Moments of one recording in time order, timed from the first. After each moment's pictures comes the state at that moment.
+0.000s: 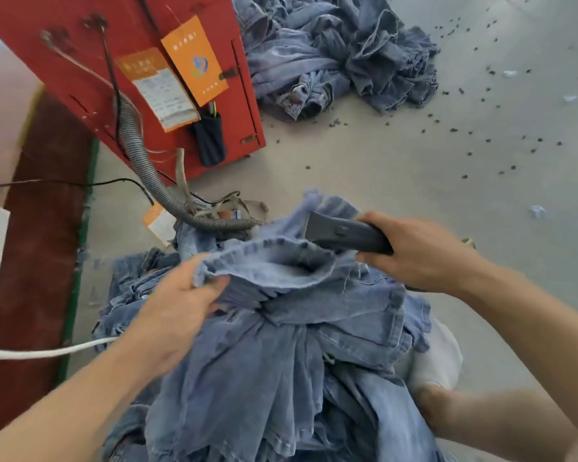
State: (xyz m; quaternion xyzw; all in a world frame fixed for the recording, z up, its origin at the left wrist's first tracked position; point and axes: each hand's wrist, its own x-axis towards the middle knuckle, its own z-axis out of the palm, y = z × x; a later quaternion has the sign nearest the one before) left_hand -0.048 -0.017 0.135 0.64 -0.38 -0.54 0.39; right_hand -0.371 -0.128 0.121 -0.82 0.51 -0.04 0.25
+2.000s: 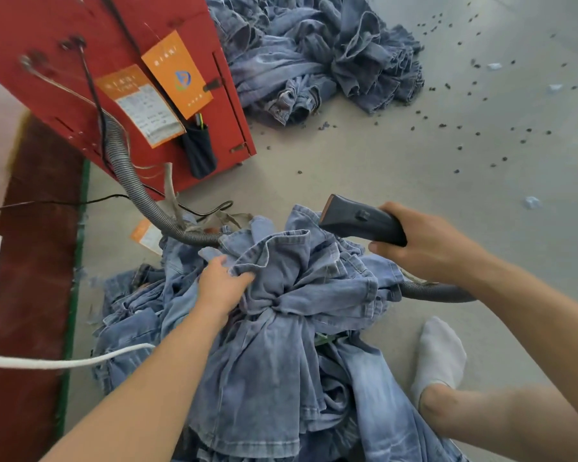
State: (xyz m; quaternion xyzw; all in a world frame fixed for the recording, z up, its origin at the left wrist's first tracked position) left_hand -0.064 -0.096 0.027 0.81 -0.37 -0.39 0.25; right_hand -0.399 -0.139 0.101 -0.75 0.58 -0.11 0.31
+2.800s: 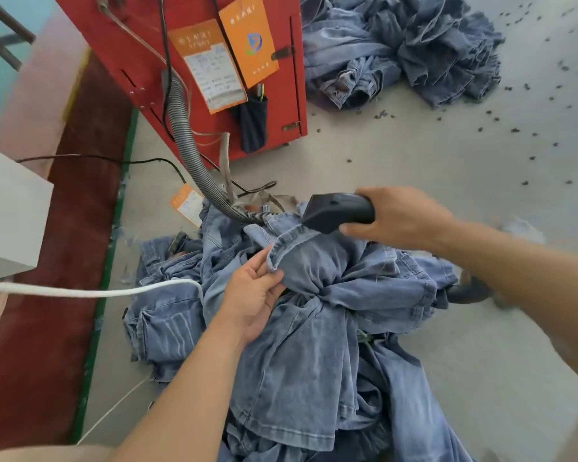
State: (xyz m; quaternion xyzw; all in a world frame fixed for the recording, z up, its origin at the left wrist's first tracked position) left_hand -0.032 -0.056 0.009 0.53 -0.14 -0.65 0.53; right_hand -0.268 -0.197 0.095 -0.84 0.47 -0.03 0.28
